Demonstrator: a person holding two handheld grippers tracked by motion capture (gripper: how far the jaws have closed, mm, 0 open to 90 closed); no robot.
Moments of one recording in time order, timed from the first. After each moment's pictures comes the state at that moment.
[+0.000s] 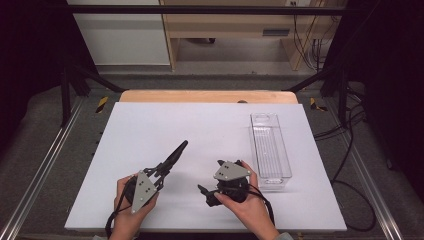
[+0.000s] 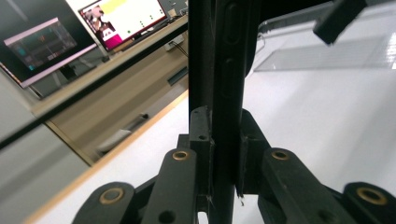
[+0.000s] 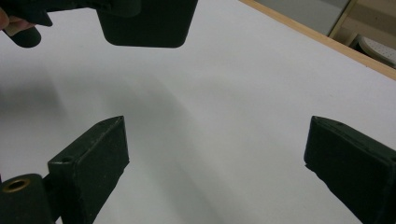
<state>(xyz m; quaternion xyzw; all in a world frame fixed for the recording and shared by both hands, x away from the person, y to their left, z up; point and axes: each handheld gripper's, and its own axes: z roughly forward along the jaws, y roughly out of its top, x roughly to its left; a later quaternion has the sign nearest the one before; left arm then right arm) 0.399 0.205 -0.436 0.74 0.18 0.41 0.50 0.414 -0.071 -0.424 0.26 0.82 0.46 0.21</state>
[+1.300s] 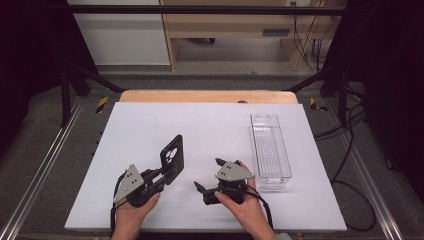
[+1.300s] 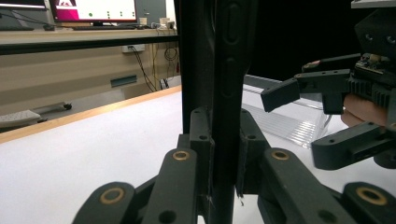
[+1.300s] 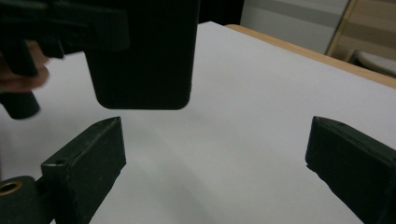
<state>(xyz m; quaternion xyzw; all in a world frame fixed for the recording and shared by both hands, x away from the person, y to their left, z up) 0.403 0.208 -0.436 0.69 0.26 0.24 0.63 0.416 -0.069 -0.432 0.28 0.78 0.52 0.21</state>
